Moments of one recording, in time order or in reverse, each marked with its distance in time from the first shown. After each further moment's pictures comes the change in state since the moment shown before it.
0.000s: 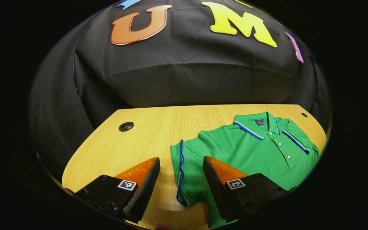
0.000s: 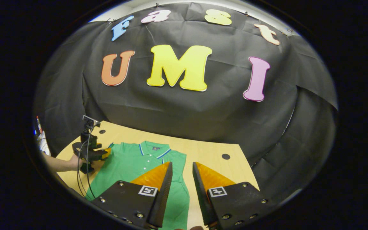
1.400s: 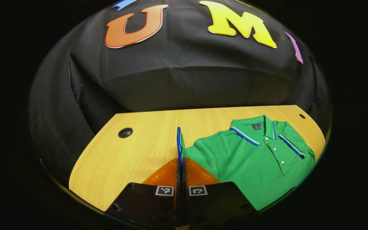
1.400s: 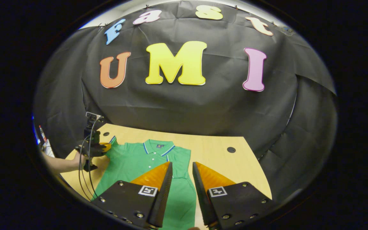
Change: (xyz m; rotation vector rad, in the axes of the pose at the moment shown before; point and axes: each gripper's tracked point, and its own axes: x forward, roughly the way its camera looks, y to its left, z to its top) left arm -0.014 -0.012 0.042 0.038 -0.003 -0.023; right arm -0.001 0.003 -0.012 0.080 0.017 0.045
